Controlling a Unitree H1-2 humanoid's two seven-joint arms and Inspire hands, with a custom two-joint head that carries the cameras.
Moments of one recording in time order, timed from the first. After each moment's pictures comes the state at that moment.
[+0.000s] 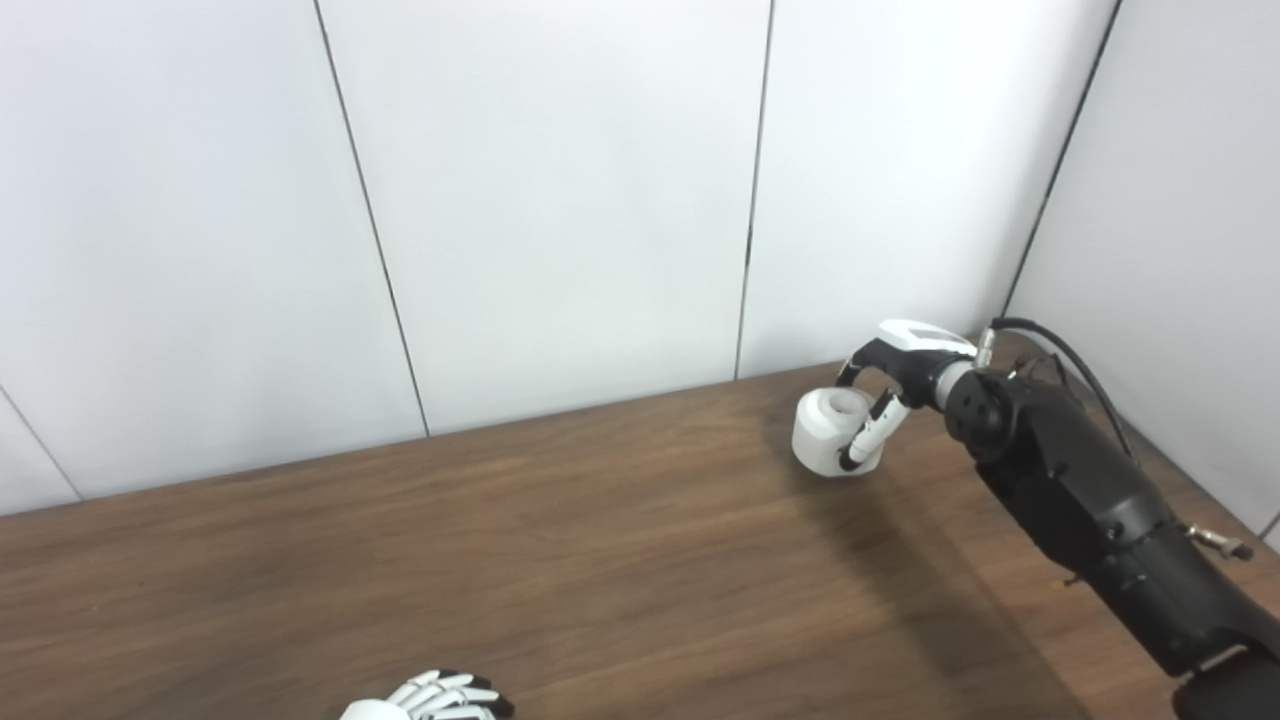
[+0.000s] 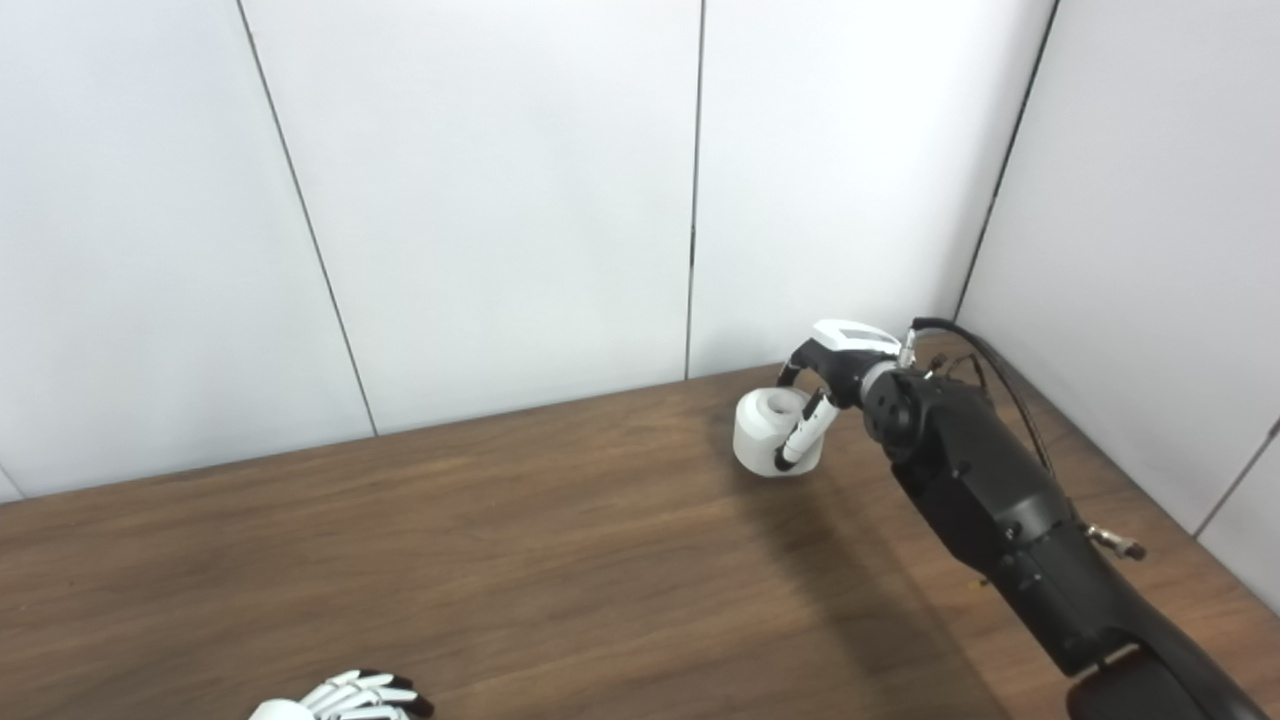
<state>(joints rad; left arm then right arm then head) -0.01 0.42 -0.44 -0.16 0.75 -0.21 -0.05 -0.63 -0.68 0.23 0.21 -0.75 0.46 0.52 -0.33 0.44</state>
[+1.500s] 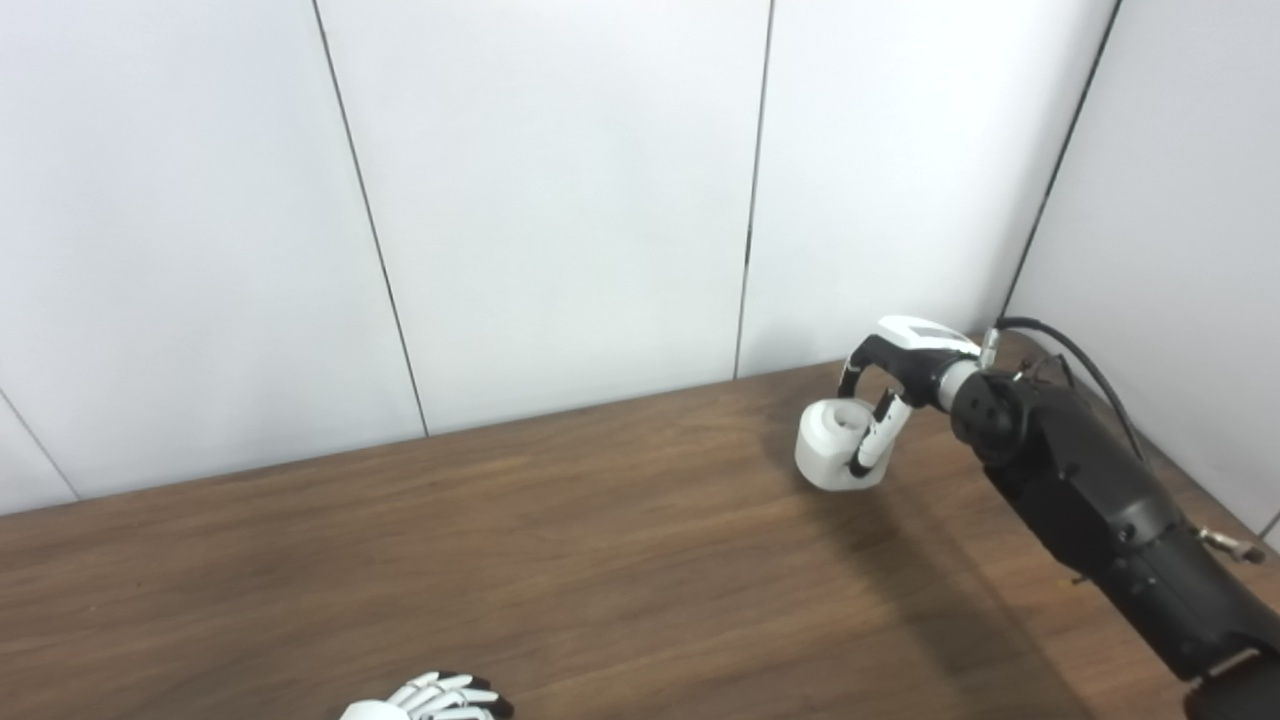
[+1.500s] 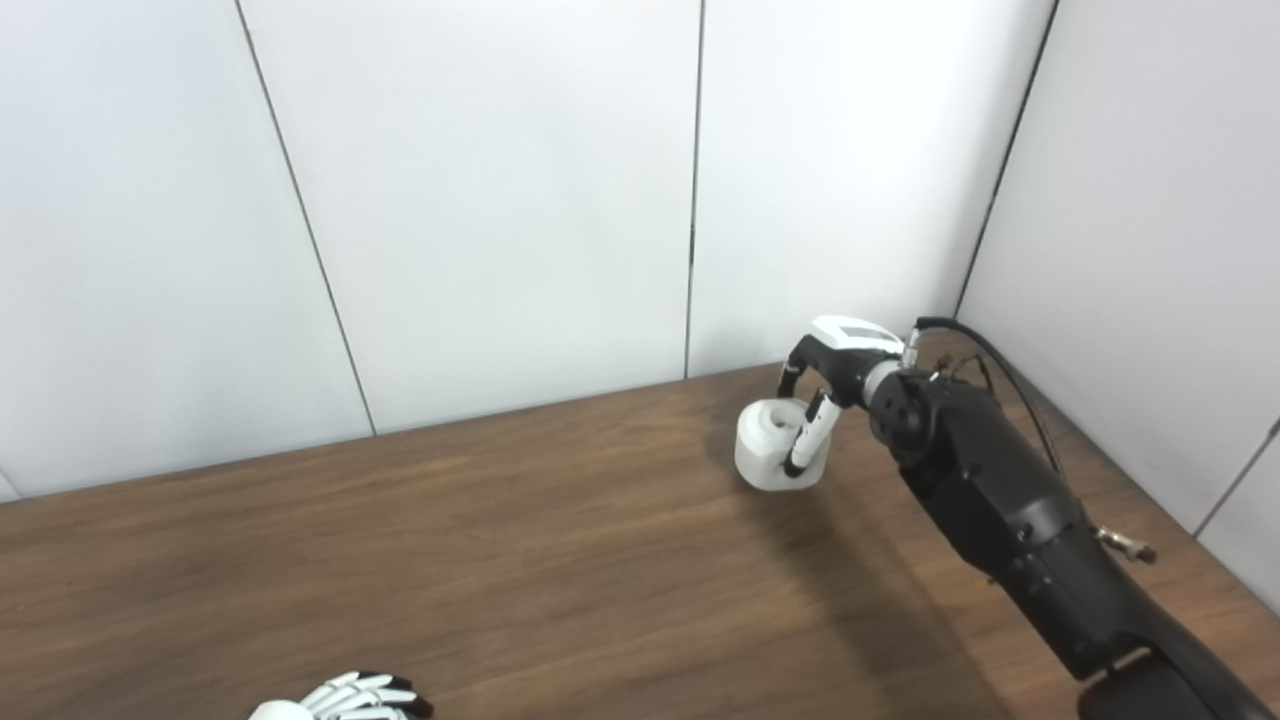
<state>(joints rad) -0.01 0.43 -0.44 -0.18 0.75 -0.19 -0.07 -0.60 -0.70 0.22 0.09 -0.71 0.41 0.50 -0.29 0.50</state>
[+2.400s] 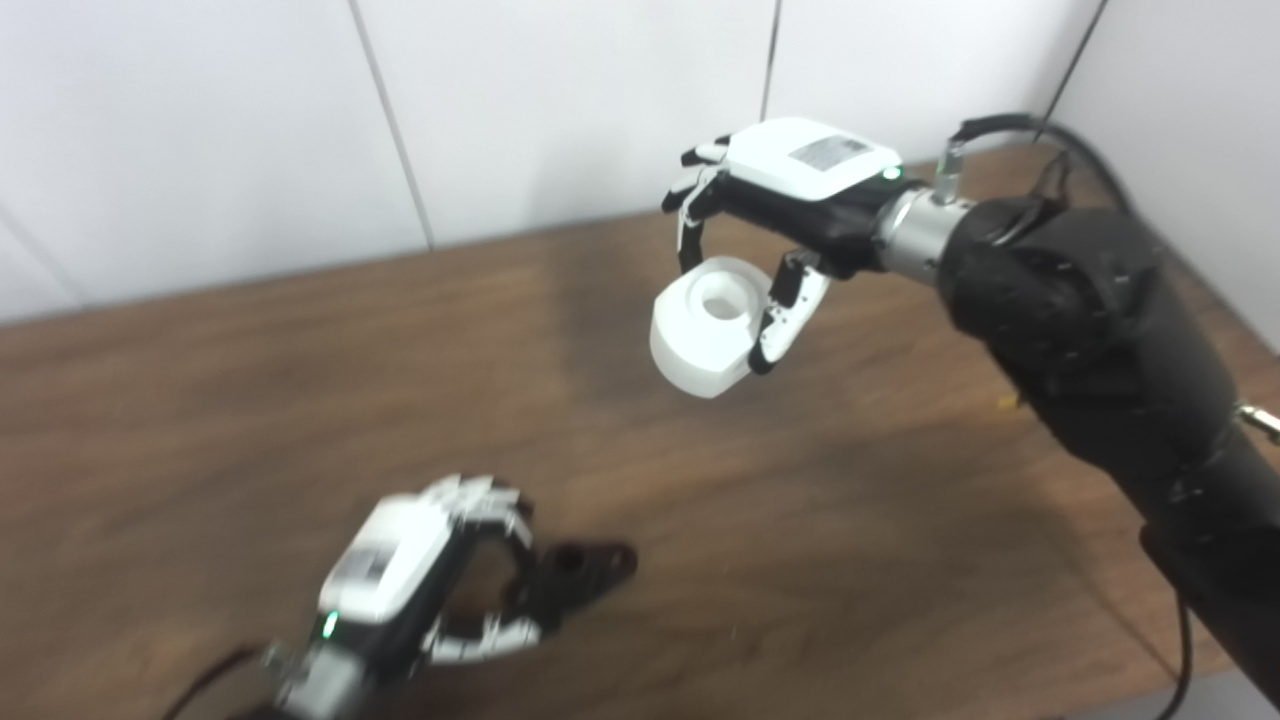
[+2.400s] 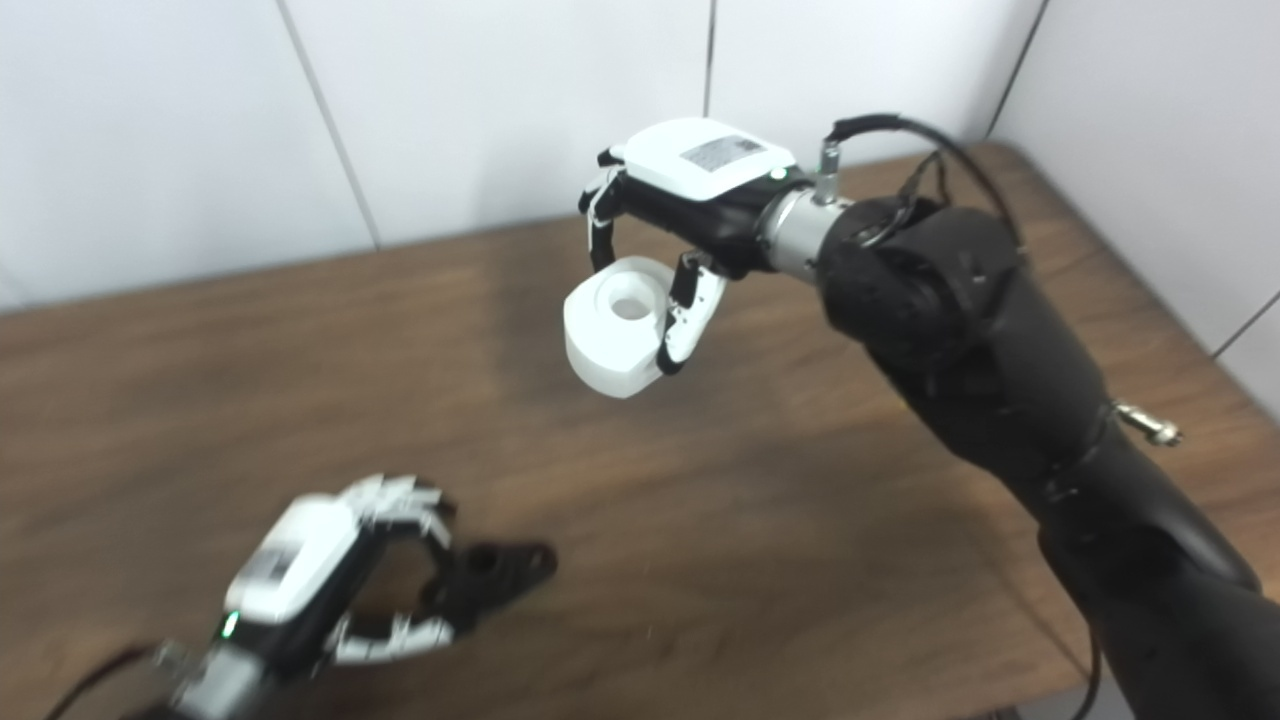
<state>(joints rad) 0.01 0.40 -0.45 -0.31 0.78 -0.05 -0.21 -0.57 -0.58 0.24 -0.67 -0.79 0.47 1.00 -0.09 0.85</state>
